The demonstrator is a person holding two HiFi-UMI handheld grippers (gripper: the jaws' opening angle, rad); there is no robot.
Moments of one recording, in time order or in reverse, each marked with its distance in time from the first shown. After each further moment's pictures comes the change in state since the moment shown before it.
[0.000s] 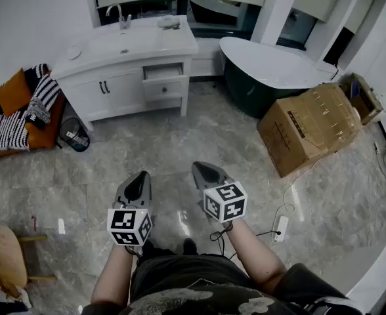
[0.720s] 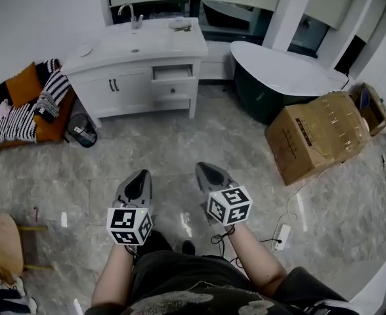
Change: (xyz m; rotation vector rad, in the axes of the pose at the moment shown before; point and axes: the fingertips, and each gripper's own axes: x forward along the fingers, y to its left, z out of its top) left arm -0.002 -0.015 0.005 0.003 -0.022 0.059; right arm -0.015 -0.014 0.005 0.044 -0.085 0.049
